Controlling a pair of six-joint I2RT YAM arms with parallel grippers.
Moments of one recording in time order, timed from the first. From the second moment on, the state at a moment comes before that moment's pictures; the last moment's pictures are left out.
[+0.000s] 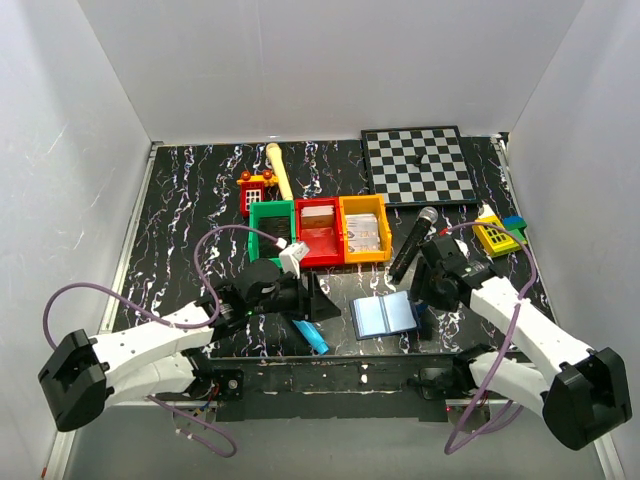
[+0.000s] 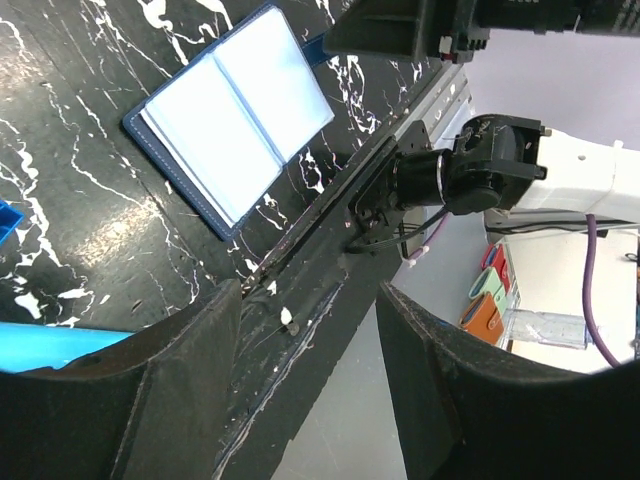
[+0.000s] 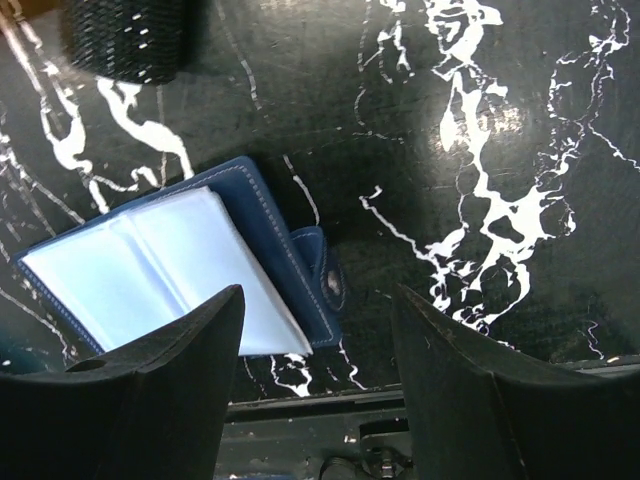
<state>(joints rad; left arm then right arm) -0.92 0.99 0.50 0.07 0.30 -0.84 0.50 1.01 0.67 -0.84 0.17 0.70</state>
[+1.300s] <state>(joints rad) -0.98 1.49 0.73 0.05 0.20 -0.89 0.41 0.95 0.50 -0.68 -0.10 0.67</state>
